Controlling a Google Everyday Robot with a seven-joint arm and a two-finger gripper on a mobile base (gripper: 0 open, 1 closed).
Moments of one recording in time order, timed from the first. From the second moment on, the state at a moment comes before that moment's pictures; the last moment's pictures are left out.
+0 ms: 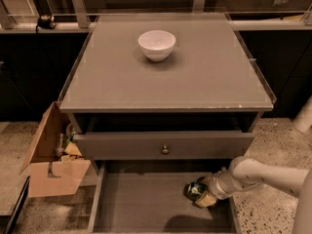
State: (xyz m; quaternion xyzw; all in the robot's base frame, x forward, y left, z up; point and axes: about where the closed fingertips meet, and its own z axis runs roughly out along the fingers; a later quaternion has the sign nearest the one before) arm 0.479 -0.189 0.346 -0.55 0.79 0.18 0.18
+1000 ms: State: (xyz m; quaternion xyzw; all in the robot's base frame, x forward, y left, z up) arm 0.470 -0.181 0.376 -0.56 0.78 0.20 0.21
